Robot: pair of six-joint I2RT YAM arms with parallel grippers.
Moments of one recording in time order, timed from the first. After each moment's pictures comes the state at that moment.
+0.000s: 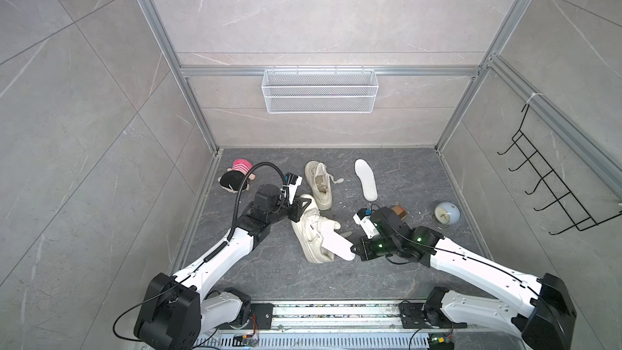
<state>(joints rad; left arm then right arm) -0.43 1.19 0.73 -0.03 0.36 -0.14 0.81 1.09 0.76 -0.61 -0.27 0.56</state>
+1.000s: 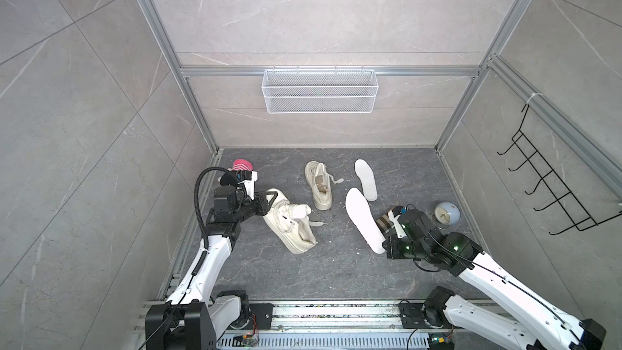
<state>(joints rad) 0.00 1.07 0.66 -0.04 0.69 -0.29 0.64 0.89 0.81 -0.91 -0.06 0.57</state>
